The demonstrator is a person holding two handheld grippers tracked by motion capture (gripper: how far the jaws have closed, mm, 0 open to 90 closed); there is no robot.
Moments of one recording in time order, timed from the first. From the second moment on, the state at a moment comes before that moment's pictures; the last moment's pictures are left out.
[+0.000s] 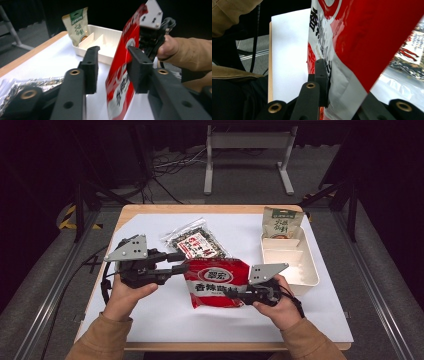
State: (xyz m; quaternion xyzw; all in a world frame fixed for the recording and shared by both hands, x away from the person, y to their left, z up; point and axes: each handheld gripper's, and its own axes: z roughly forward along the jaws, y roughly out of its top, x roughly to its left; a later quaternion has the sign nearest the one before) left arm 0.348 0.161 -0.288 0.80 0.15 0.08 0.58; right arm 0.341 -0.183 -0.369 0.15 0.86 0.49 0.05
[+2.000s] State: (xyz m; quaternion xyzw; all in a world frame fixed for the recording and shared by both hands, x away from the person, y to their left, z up) left arm 0.399 0.227 -0.379 0.79 0.33 0.18 0.49; right arm 0.397 -0.284 -0.271 0.23 0.81 0.51 0.16
